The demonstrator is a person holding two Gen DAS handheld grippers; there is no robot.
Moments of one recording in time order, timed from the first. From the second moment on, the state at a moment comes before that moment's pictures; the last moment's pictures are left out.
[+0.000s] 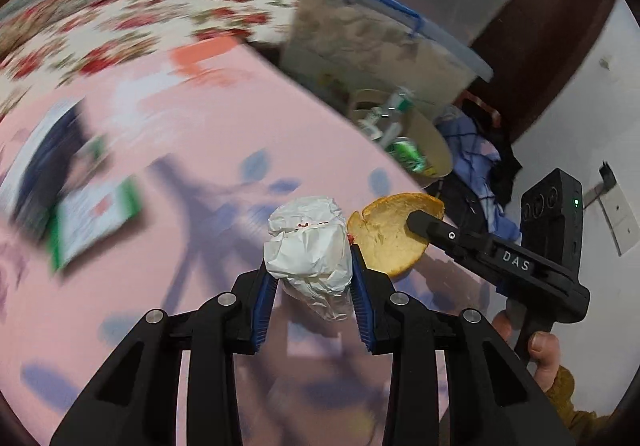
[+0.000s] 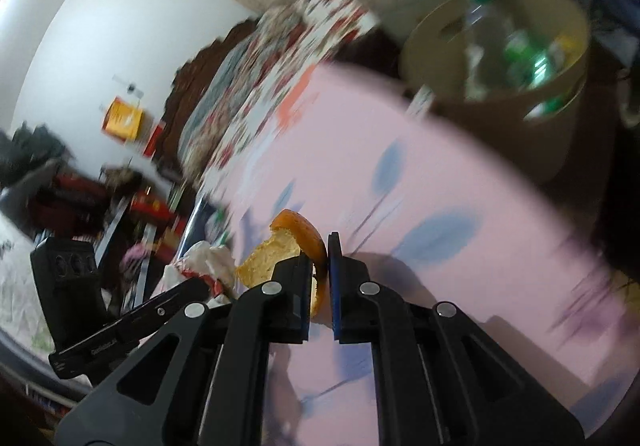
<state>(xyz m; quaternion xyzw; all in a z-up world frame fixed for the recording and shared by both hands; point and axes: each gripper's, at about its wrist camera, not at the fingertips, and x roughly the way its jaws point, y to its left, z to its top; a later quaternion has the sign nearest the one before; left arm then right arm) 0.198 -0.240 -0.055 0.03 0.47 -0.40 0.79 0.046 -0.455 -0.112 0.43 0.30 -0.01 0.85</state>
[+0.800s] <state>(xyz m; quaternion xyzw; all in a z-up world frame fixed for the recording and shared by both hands) 0.272 -0.422 -0.060 0.02 0.50 -0.45 0.74 0.044 -0.583 -0.097 0.43 0.23 -0.15 0.86</state>
